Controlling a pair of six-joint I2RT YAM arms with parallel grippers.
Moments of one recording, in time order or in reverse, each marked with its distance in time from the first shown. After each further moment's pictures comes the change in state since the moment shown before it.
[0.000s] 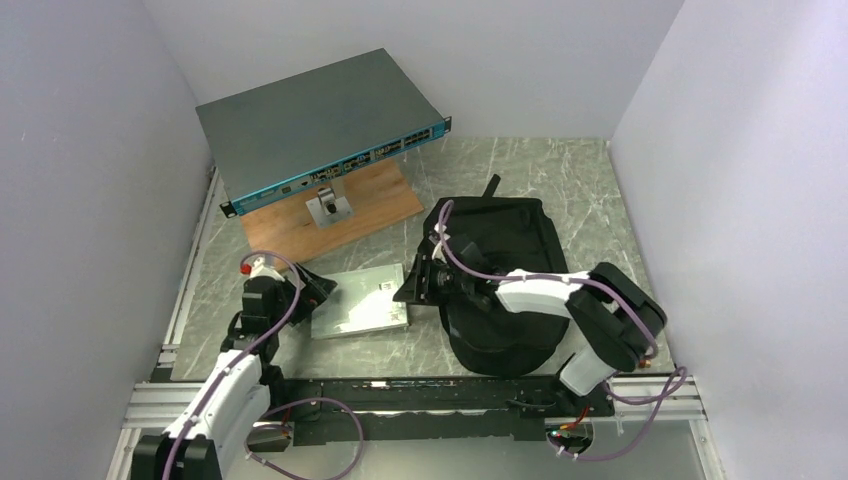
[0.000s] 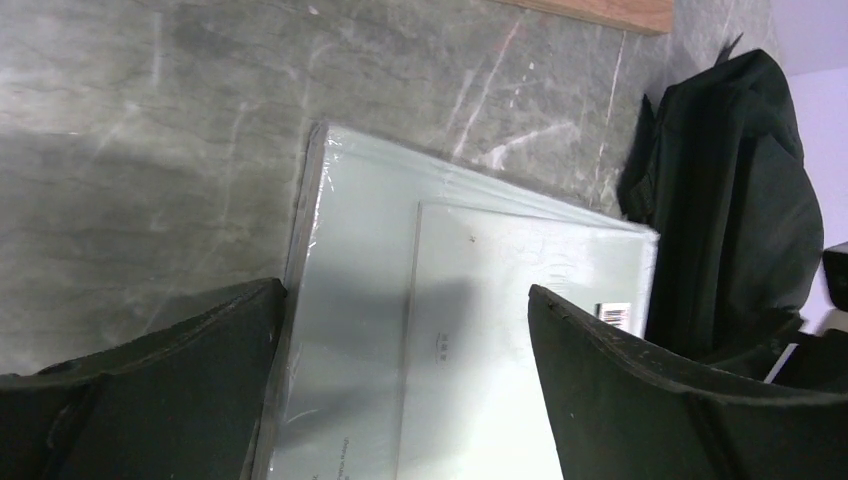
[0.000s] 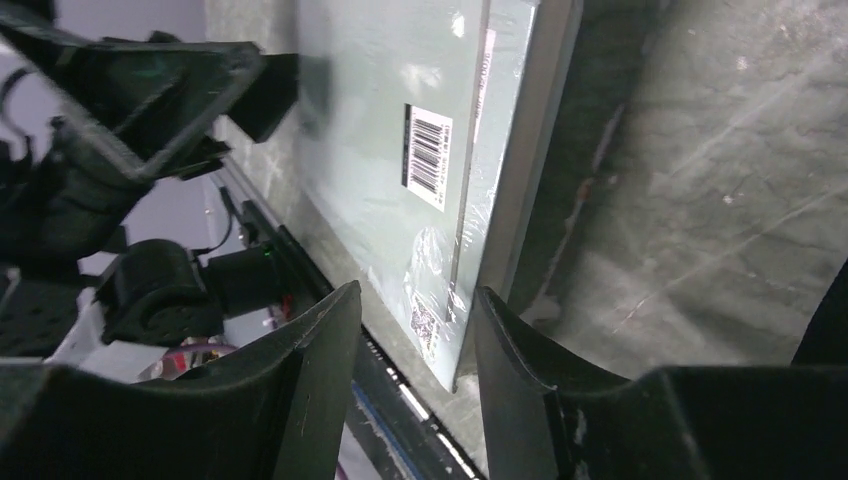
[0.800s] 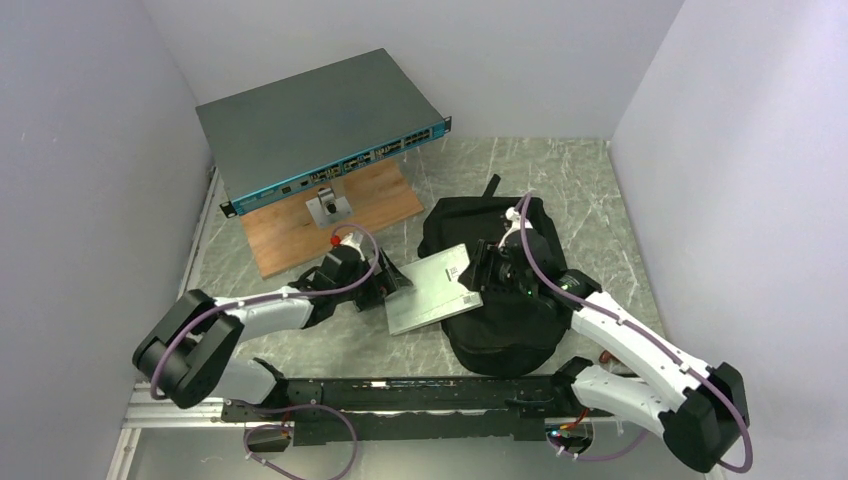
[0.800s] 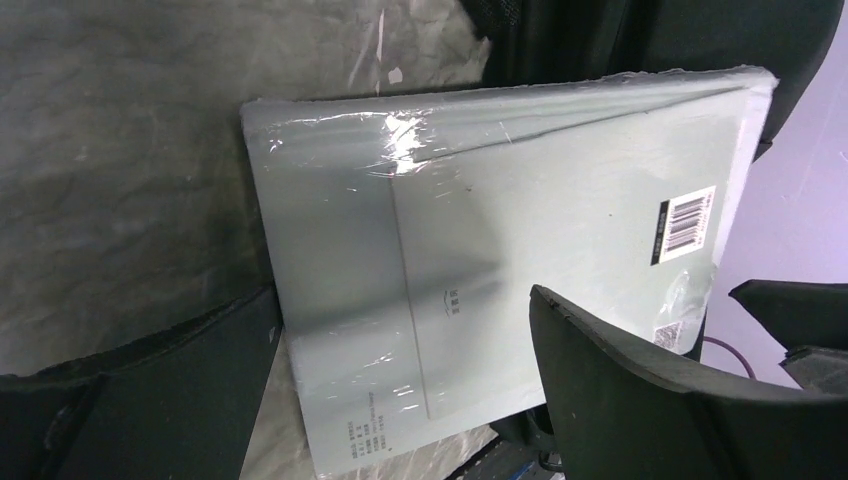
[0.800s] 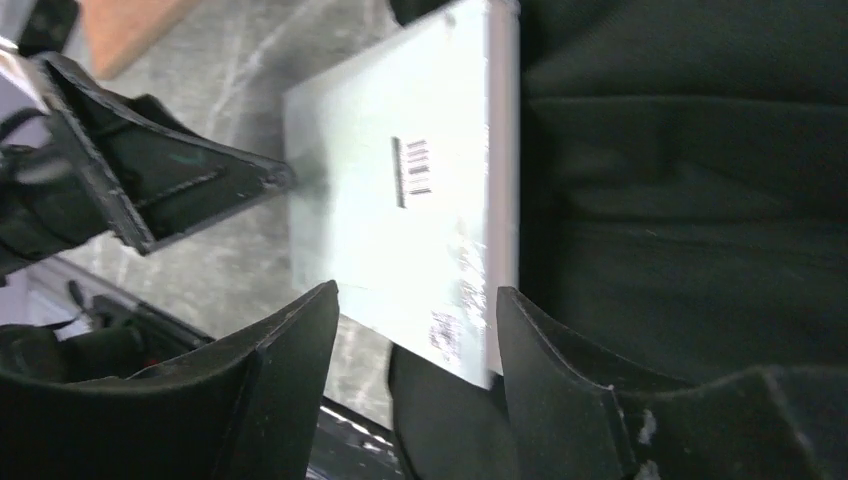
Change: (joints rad) left arm -0.561 0.640 0.350 0.207 -0.049 -0.218; right arm -0.171 -0.613 0.003 -0.656 0.336 -0.243
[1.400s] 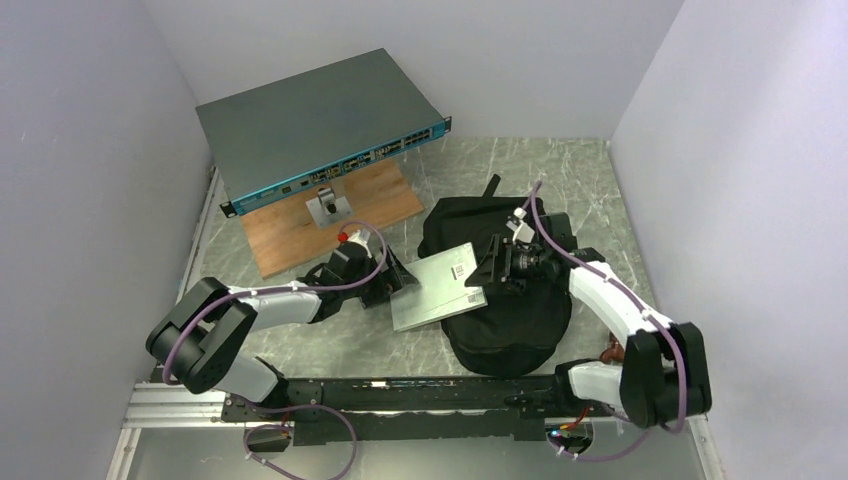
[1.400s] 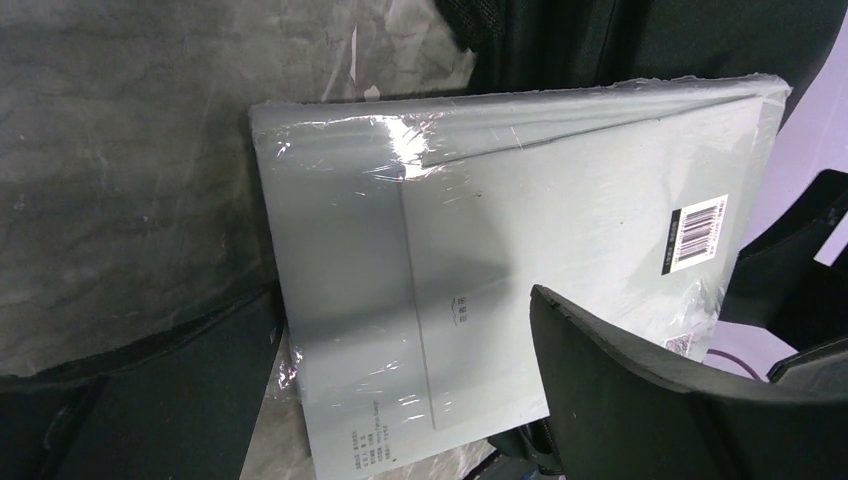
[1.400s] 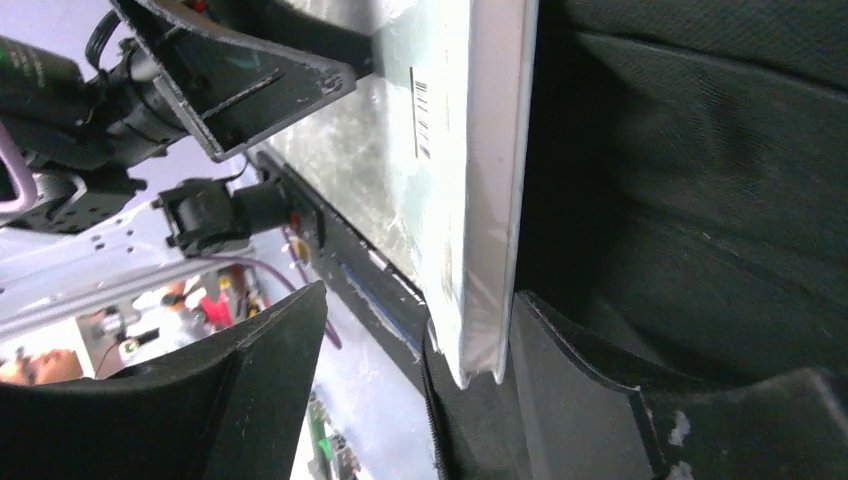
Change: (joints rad) left arm -0.021 0.113 0.053 0.063 0.006 0.005; right arm -0.432 0.207 0.001 -0.075 -0.716 -0.186
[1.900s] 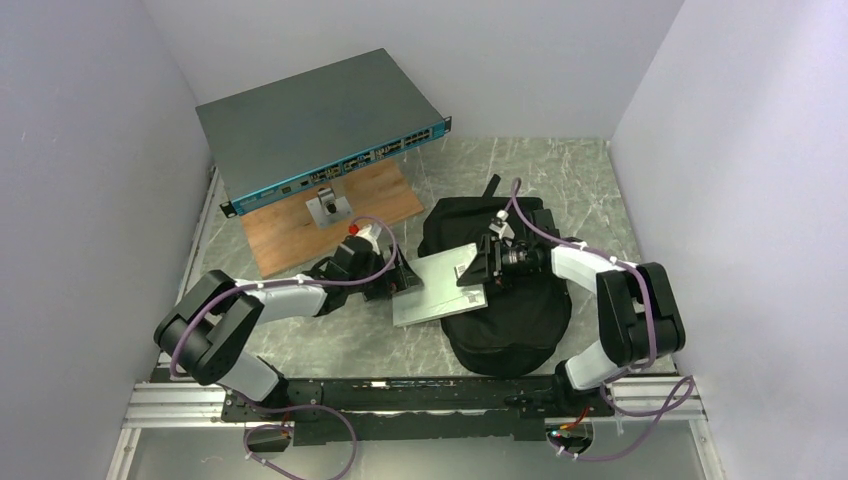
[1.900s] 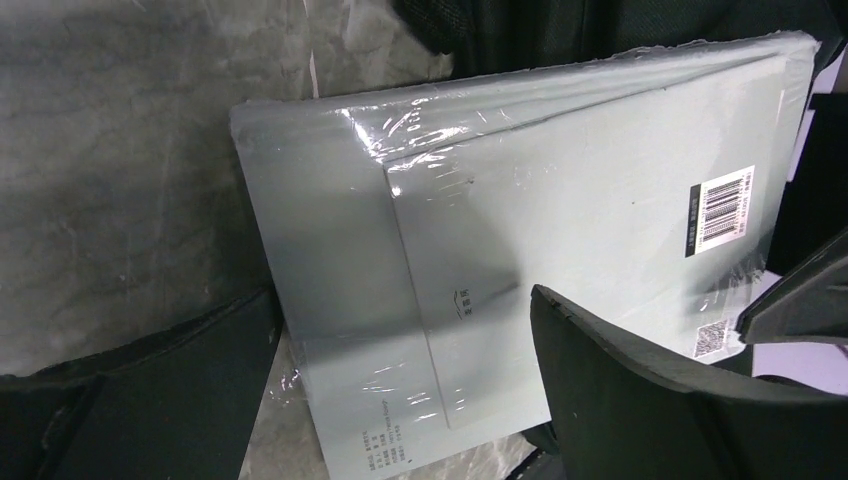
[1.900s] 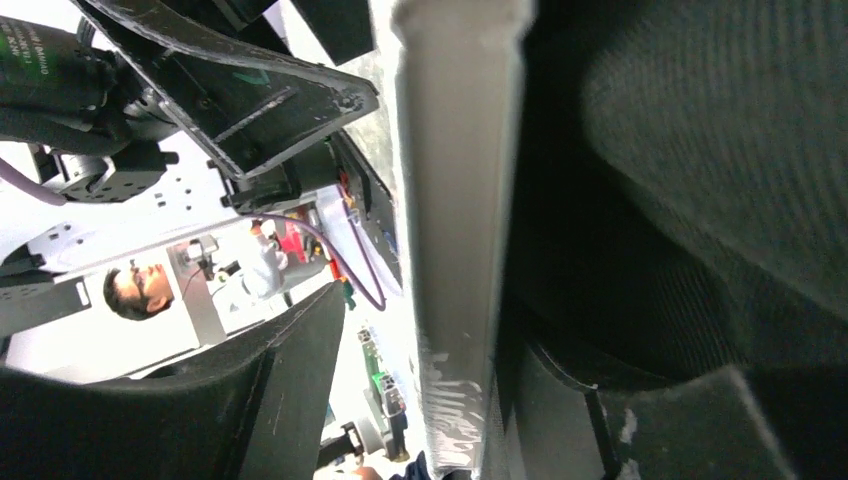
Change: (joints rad) left arm -0.002 0.044 0.050 -0.007 0.029 0.137; right arm -0.008 0.319 0.026 0.156 -0.257 -0.006
